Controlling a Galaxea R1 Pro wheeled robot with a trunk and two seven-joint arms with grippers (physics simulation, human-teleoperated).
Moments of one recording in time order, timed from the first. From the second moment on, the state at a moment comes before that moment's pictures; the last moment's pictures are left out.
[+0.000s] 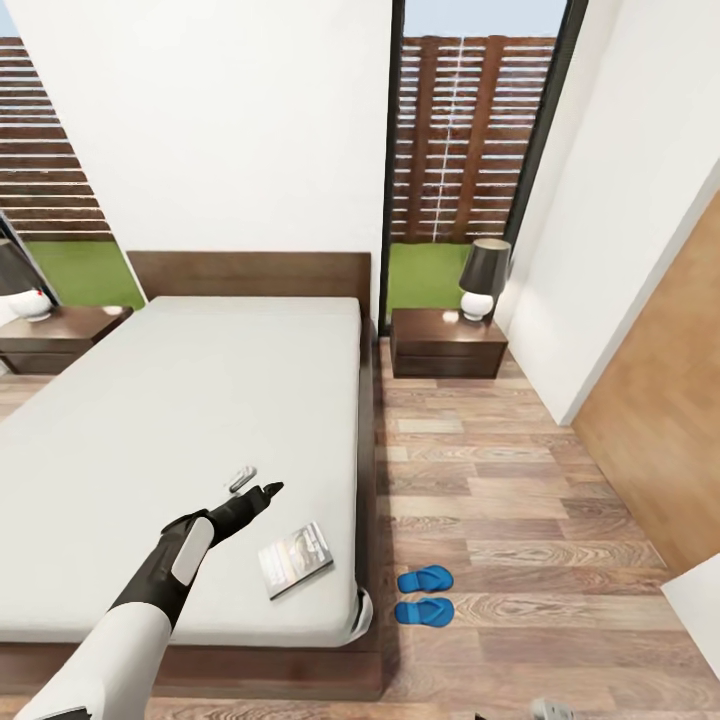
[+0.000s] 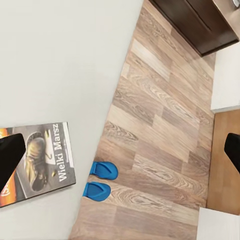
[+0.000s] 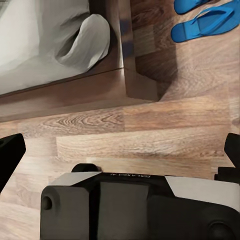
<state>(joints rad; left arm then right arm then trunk) -0.69 0.01 0.22 -0.69 0.47 0.46 -0.20 -0.35 -0.15 -0.38 -0.16 0.03 -0.09 0.70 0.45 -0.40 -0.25</state>
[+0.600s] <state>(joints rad) -0.69 0.01 0.22 -0.69 0.47 0.46 -0.20 -0.35 -0.15 -0.38 -0.16 0.03 -0.09 0.70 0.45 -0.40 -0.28</state>
